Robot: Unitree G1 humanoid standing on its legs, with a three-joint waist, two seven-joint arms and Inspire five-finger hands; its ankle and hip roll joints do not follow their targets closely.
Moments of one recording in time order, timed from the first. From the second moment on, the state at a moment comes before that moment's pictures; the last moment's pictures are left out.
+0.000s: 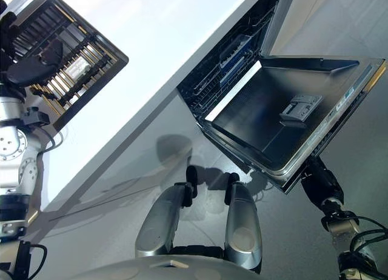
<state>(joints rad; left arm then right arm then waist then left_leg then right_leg) -0.24 0.75 0.22 0.10 -0.42 -0.34 0.30 0.04 -0.58 -0.21 0.67 1.24 0.13 0.47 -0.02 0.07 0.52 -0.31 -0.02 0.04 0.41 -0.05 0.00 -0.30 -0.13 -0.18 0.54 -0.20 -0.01</state>
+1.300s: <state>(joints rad) -0.05 0.58 0.23 0.05 -0.47 -0.38 0.16 0.03 -0.31 0.02 0.15 0.91 0.10 0.48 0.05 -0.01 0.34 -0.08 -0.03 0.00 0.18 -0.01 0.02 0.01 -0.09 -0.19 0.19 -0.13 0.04</state>
